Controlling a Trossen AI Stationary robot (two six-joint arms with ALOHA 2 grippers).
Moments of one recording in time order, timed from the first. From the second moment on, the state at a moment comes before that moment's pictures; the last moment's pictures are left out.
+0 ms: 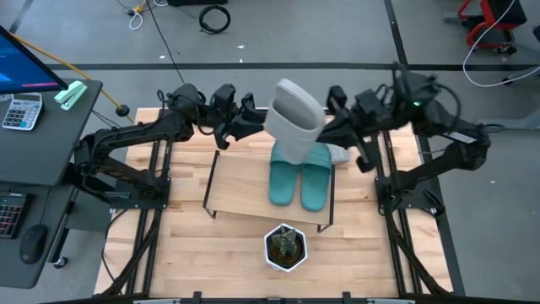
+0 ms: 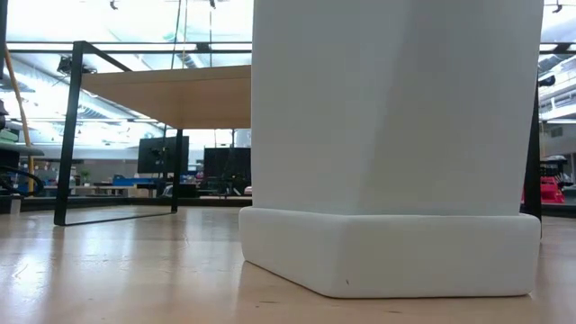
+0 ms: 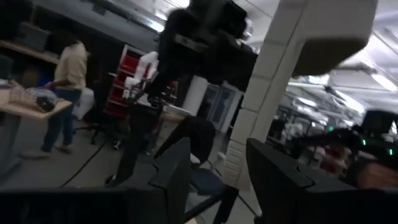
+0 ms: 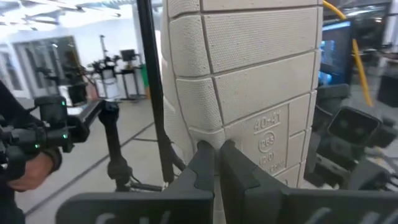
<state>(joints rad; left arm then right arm) 0.32 1.36 1.20 0.55 0.57 -0.56 -0.05 1.29 1.76 -0.39 -0.36 0.12</state>
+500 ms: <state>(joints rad) 0.32 1.36 1.20 0.56 0.67 -0.53 -0.20 1.39 1.76 -0.27 -0.57 0.21</state>
